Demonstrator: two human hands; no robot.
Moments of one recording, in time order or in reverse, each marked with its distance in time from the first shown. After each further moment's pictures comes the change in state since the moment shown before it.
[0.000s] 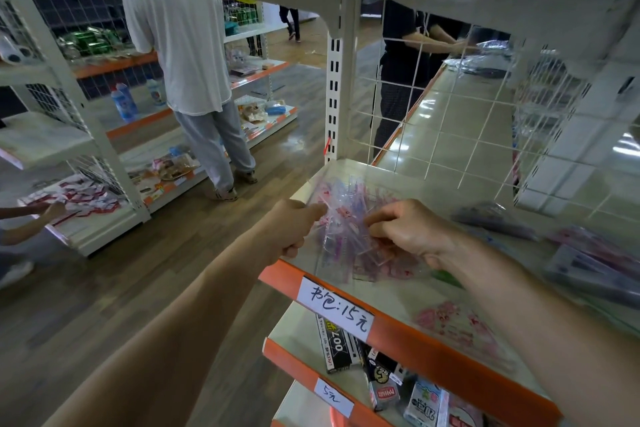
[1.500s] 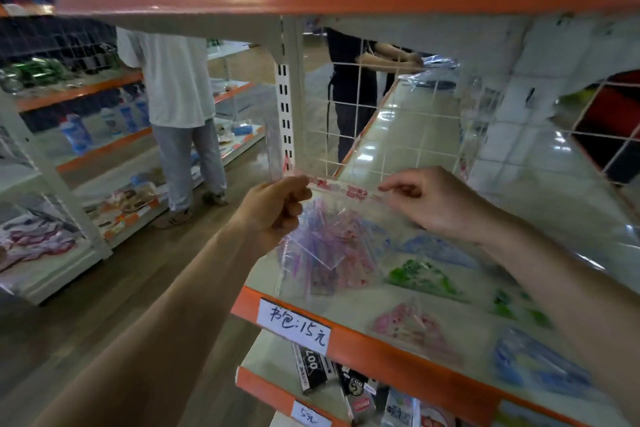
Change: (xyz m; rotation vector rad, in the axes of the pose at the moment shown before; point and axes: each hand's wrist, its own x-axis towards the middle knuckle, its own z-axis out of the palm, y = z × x) left_hand 0.007 0.051 0.022 -0.638 -0.133 0.125; right_hand -0.047 -0.014 -0.089 -0.489 0.262 -0.384
